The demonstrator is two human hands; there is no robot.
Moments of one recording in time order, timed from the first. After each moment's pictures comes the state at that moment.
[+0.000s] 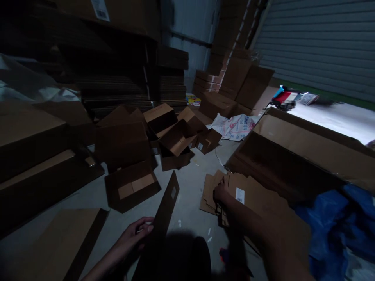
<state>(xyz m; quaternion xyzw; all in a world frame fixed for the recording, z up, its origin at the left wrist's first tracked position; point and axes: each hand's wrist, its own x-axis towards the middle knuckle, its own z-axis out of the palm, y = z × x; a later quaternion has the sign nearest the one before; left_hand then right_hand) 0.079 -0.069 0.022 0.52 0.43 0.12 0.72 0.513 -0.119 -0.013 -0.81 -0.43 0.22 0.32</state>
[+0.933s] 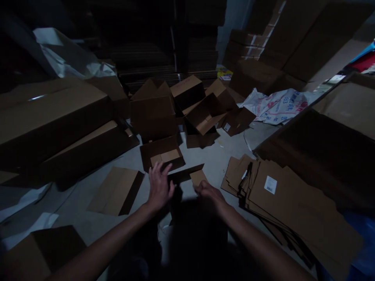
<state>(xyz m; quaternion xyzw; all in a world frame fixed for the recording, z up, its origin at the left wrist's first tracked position) 0.099 -0.063 0.047 0.86 0.46 0.22 0.02 0.335 -0.155 0.047 -0.65 -0.70 0.28 0.08</state>
